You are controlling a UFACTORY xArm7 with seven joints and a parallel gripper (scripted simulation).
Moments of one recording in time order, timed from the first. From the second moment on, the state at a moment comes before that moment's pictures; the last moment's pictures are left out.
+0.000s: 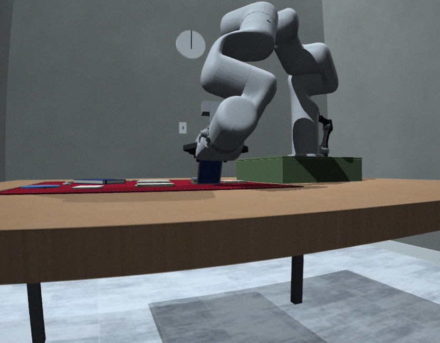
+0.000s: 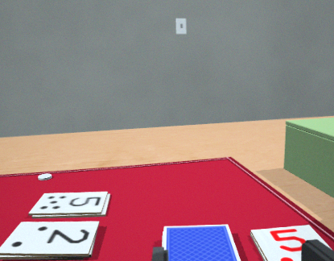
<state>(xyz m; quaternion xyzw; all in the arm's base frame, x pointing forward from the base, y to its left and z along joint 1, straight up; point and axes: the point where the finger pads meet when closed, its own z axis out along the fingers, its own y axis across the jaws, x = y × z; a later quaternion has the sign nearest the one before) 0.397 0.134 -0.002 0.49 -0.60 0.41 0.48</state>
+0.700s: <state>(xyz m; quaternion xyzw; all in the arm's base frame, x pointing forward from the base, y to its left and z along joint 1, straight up) 0.399 0.145 -0.009 0.49 -0.60 0.41 0.48</state>
